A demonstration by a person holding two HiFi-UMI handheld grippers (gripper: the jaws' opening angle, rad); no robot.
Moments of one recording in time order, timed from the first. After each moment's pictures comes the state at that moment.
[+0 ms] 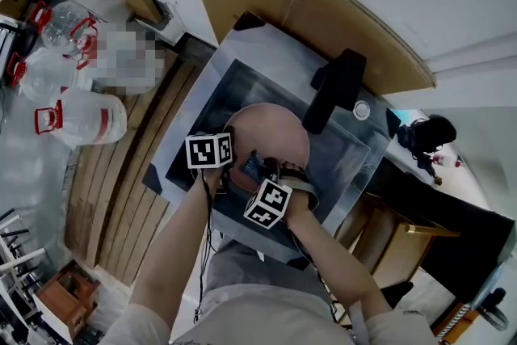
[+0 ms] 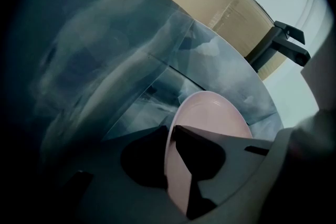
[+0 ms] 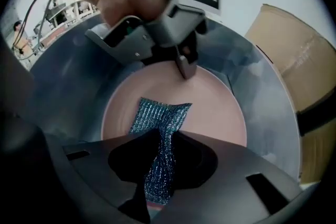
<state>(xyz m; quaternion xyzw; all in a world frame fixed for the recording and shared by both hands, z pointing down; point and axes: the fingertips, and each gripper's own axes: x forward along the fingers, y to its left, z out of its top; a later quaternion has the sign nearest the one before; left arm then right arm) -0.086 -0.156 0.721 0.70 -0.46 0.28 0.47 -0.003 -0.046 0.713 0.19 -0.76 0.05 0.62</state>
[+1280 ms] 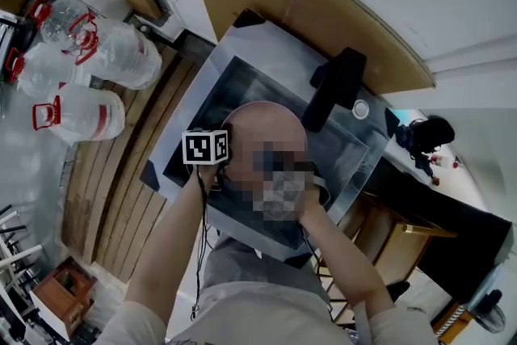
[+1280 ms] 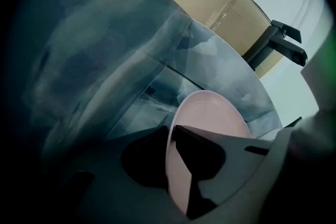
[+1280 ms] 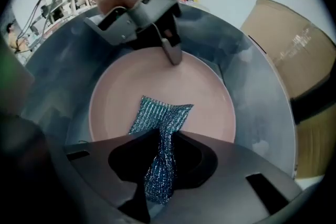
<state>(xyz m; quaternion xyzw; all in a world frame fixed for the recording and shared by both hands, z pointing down) -0.085 -0.157 0.720 0.71 -0.44 0.28 0.47 0.033 -0.056 0.712 0.20 -0.75 0.06 0.63</state>
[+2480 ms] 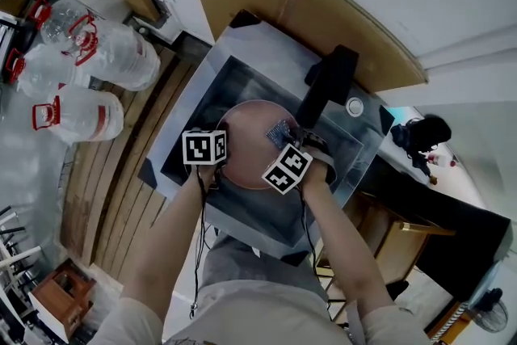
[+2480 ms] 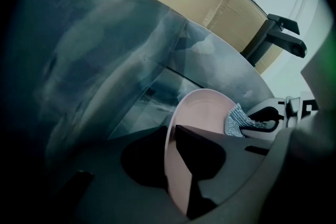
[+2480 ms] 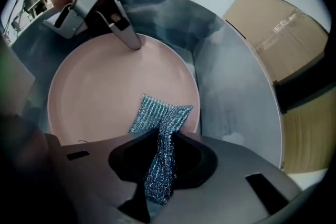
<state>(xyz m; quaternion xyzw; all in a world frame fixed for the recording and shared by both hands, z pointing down) -0.085 -0.156 0.721 0.72 -0.45 0.29 0.44 0.085 -0.122 0.714 0.26 -0.70 0.04 0.66</state>
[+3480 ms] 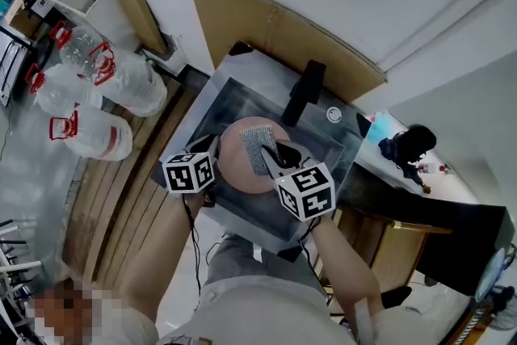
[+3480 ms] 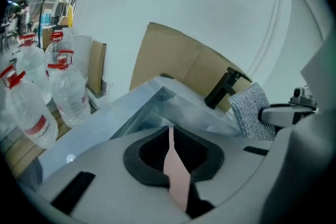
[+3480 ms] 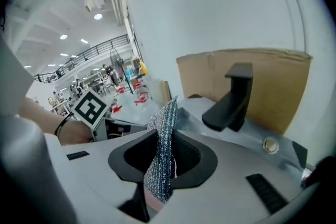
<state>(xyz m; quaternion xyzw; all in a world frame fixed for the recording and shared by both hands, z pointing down) -0.097 -0.137 0.571 0.76 -0.49 0.16 0.39 0.029 -0.106 0.487 0.40 -0.85 0.25 0.23</state>
